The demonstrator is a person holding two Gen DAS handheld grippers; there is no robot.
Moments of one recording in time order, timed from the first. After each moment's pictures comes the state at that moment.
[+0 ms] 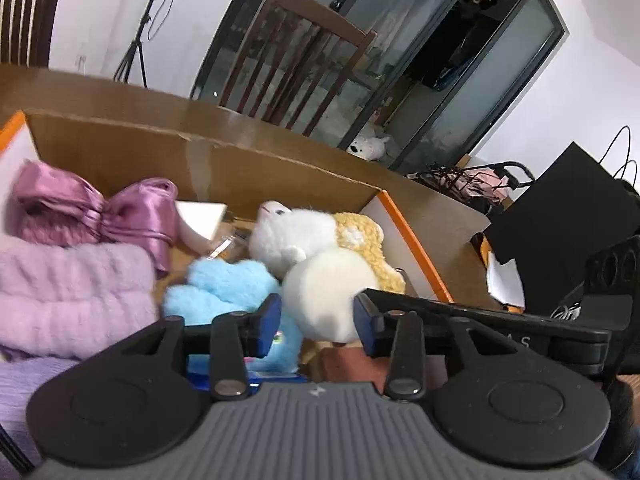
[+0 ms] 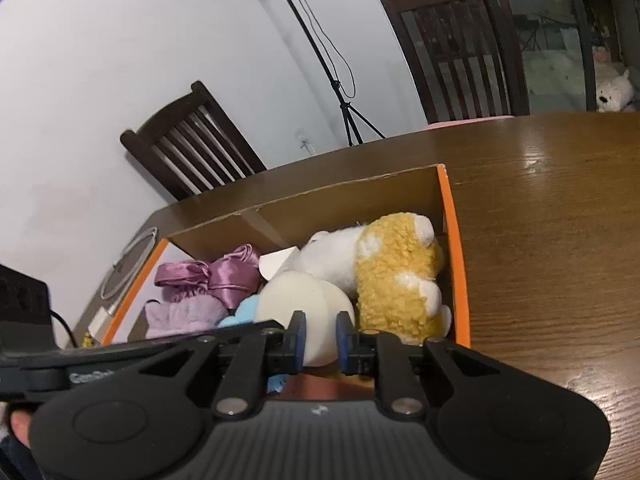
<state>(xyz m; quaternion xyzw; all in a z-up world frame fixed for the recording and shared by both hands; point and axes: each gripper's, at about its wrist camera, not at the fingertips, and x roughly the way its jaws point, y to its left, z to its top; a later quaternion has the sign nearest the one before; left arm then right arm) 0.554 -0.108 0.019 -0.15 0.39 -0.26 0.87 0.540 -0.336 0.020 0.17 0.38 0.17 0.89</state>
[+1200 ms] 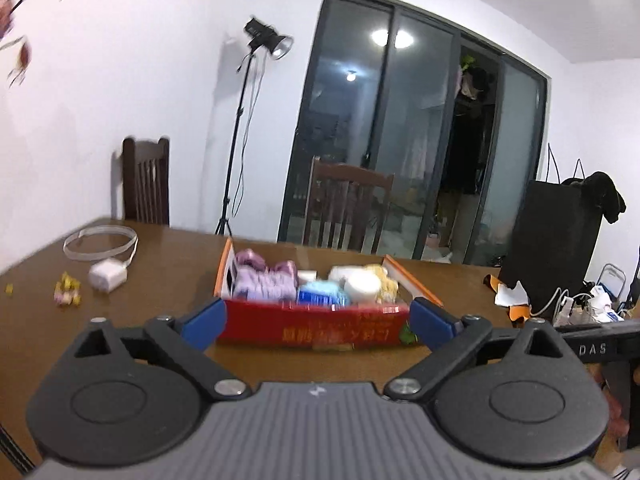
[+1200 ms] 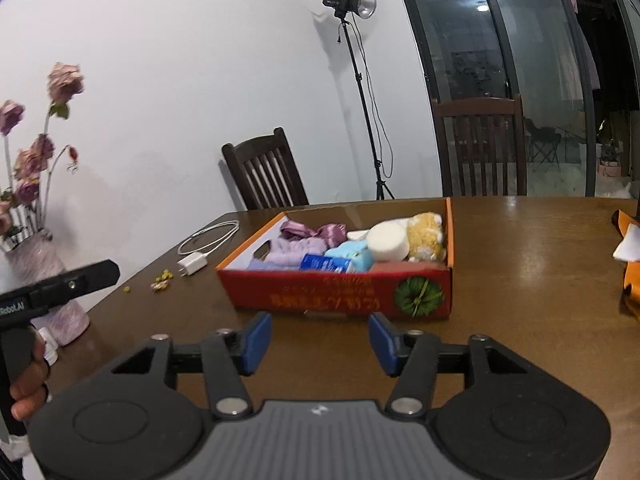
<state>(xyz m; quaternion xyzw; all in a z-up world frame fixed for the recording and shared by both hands) 0.199 -0.025 0.090 -0.06 0.15 -0.12 0.98 0.230 -0.323 0.066 0.09 0.24 0.20 0.94</state>
